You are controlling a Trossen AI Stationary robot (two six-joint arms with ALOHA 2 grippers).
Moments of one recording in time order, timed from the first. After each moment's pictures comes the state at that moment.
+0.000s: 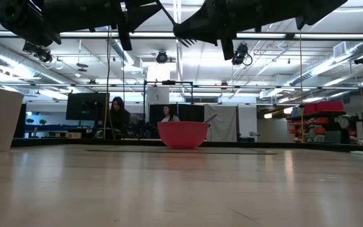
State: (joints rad) left arm -0.04 1.29 0.45 1.17 -0.19 -0.31; right arm 0.19 1.59 0.85 0.61 0.40 0.28
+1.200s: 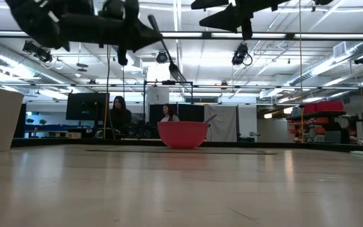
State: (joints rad) left arm 0.15 1.29 0.48 1.00 -0.31 -0.26; right arm 0.20 1.40 0.85 0.44 0.56 0.22
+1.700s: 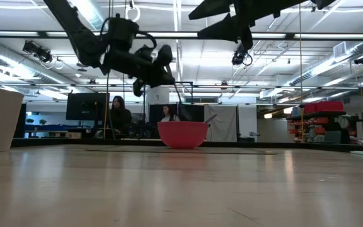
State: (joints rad) left arm 0.47 1.64 0.75 0.83 -0.23 -0.47; right arm 0.23 1.44 0.85 0.37 0.53 0.34
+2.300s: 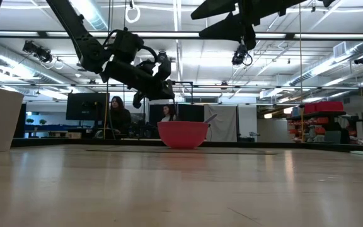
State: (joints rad) left arm 0.55 1.70 0.78 0.71 -0.08 -0.48; right arm 0.27 1.44 0.85 0.33 0.53 0.36
